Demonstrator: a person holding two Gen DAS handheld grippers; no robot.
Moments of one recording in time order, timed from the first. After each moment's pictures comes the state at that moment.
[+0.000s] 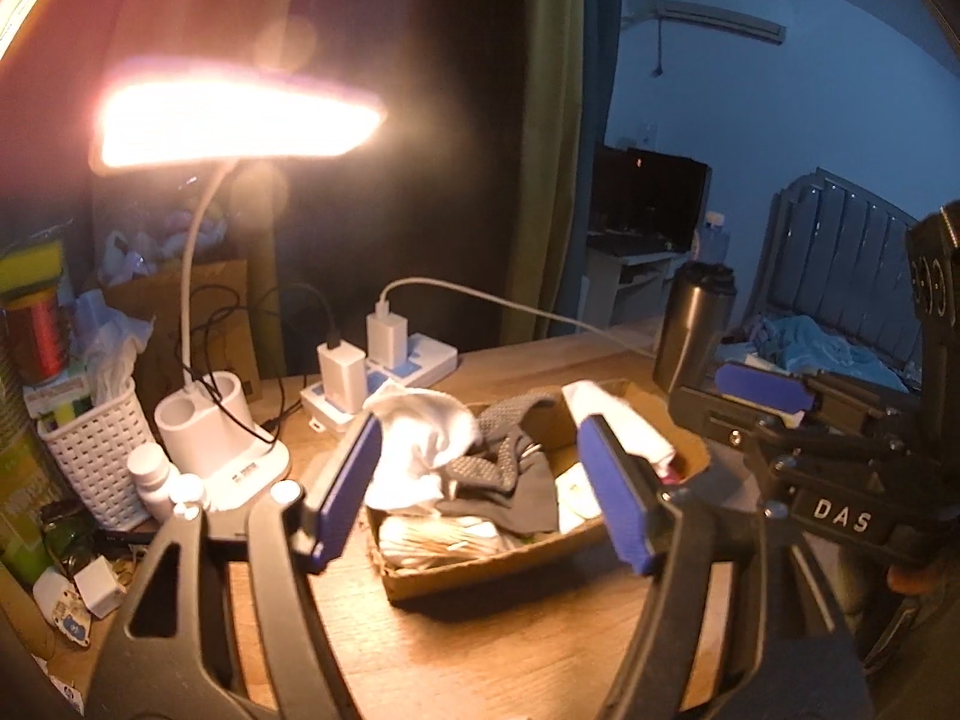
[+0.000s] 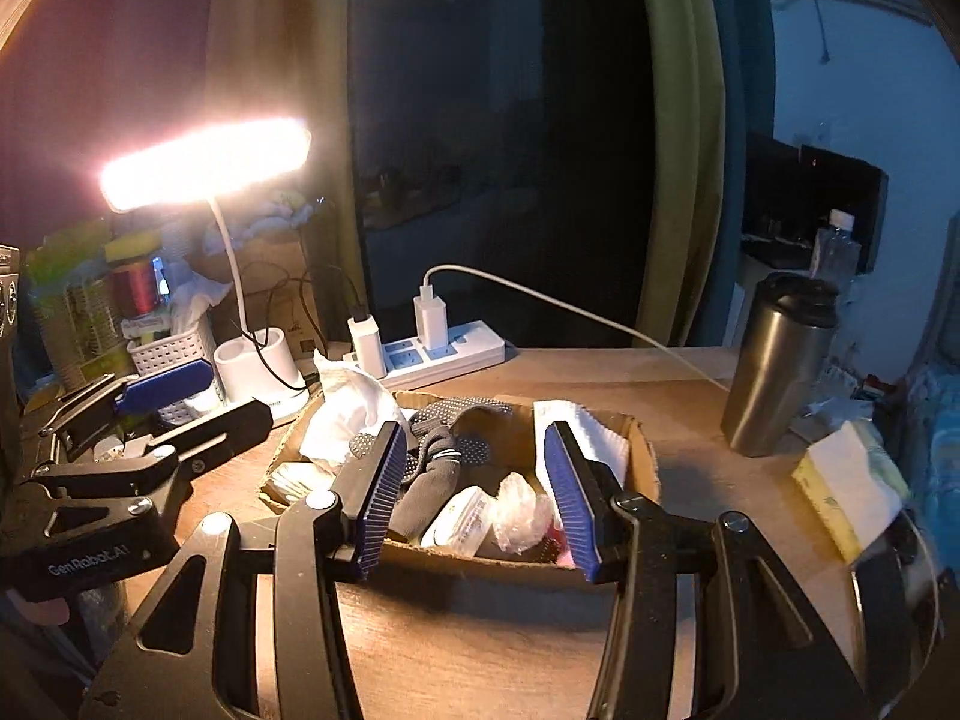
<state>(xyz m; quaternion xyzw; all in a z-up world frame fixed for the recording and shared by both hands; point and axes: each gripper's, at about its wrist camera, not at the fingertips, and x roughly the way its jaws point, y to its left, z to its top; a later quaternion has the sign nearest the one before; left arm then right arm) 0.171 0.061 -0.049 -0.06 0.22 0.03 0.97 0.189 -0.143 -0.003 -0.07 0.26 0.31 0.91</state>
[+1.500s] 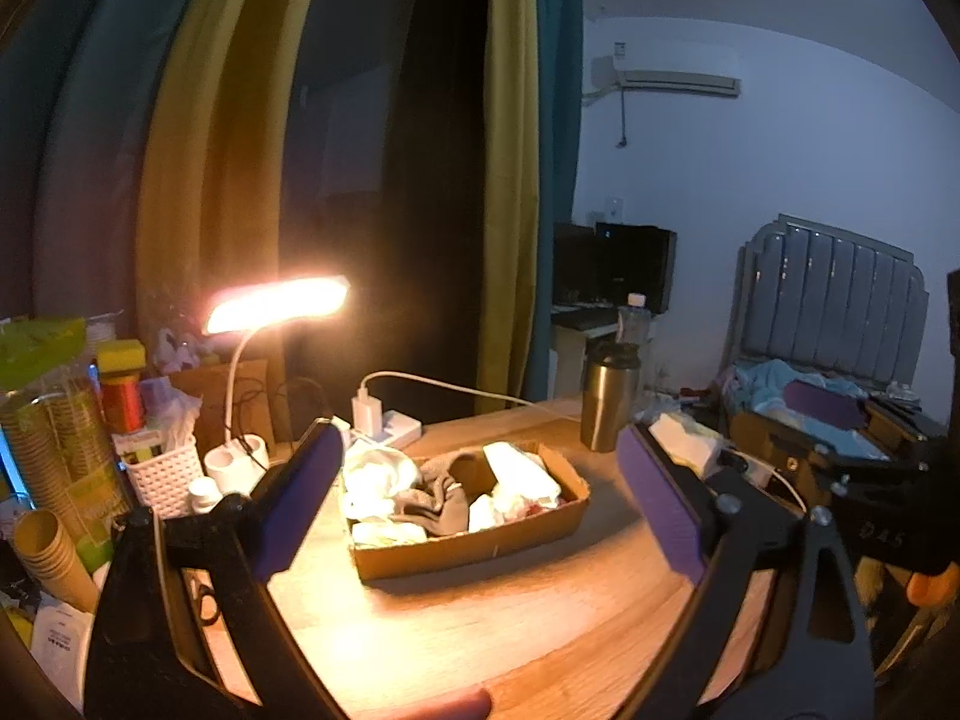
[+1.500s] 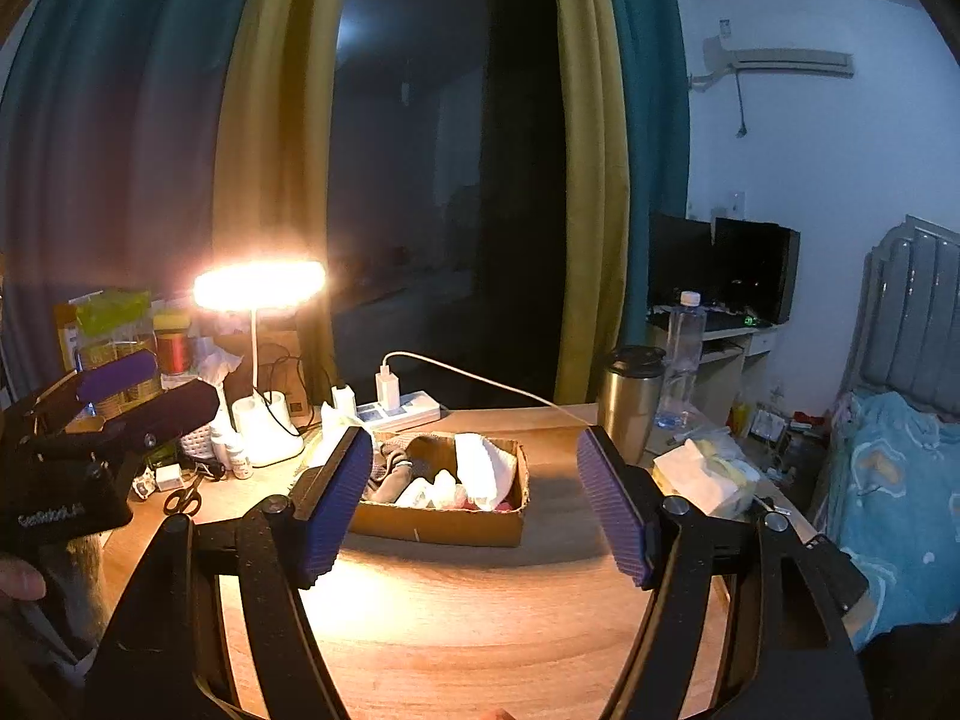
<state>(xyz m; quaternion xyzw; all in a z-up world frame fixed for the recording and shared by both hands) 0.042 -0.010 0.038 -0.04 0.13 0.03 0.99 0.054 -0.249 0.074 -0.05 0.16 0.24 0.95</state>
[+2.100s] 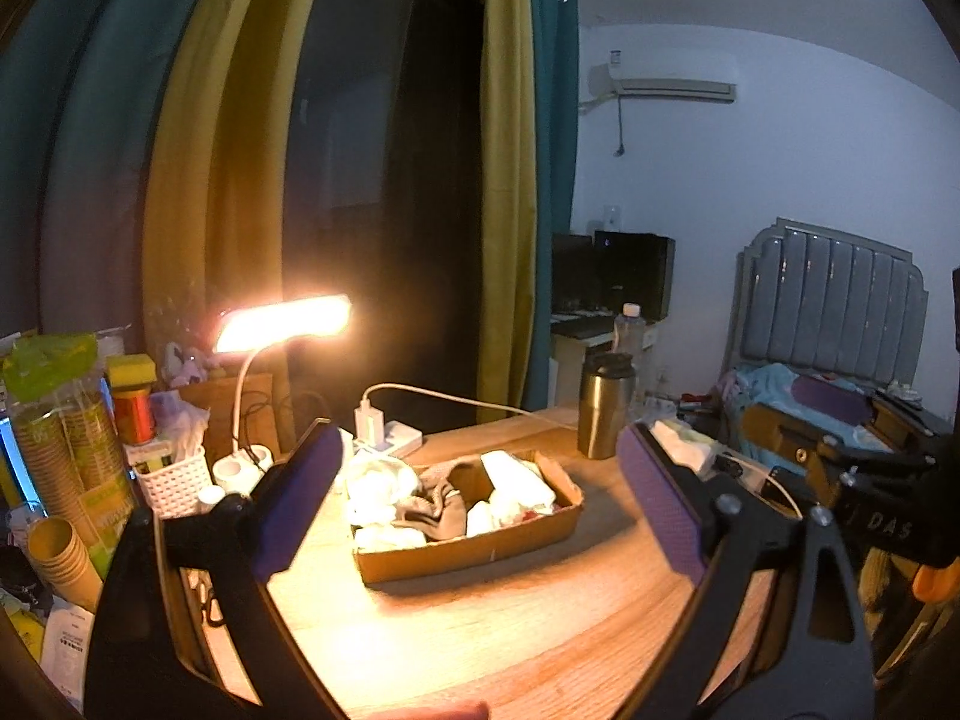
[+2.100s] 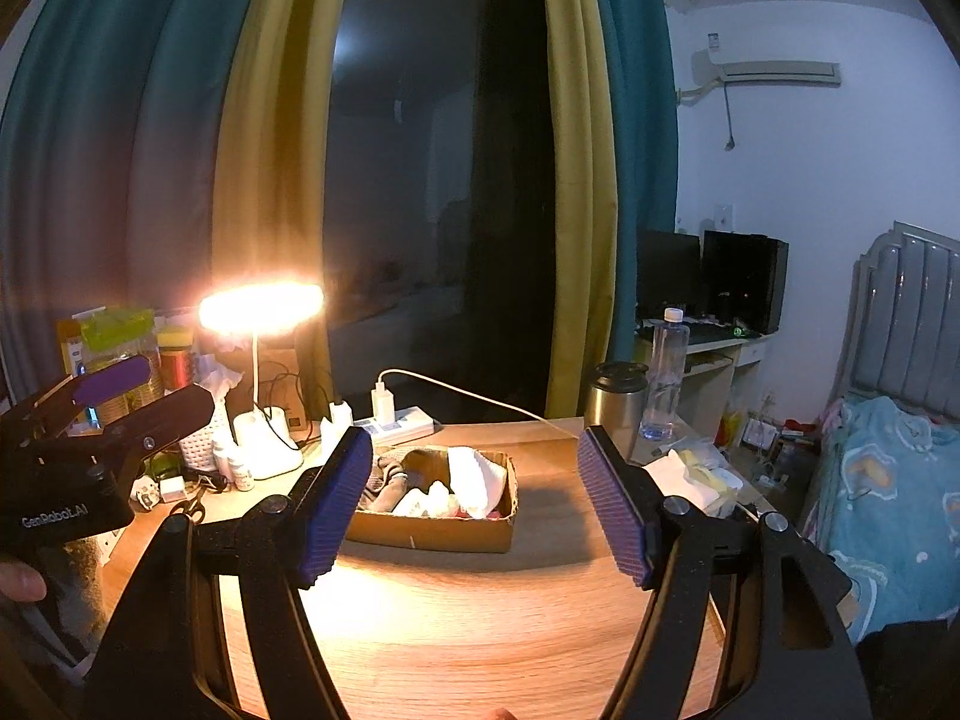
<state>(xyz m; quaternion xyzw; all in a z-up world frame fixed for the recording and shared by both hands) 0.030 -0.016 0.048 -0.03 0.12 0.03 0.99 0.037 -0.261 0.087 -0.04 0.14 0.23 0.96</state>
